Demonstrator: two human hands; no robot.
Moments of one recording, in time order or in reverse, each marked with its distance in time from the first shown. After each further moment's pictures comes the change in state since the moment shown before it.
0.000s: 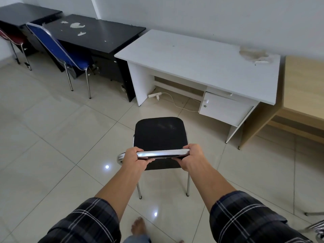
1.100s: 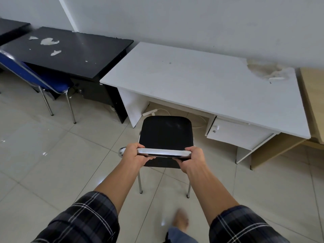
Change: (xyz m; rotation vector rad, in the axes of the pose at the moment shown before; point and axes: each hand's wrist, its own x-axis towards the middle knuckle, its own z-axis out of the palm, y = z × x) left_hand 0.178 0.205 0.203 0.126 -0.097 -0.052; right_hand 0.093 -0.140 0.237 0.340 -0.057 0.058
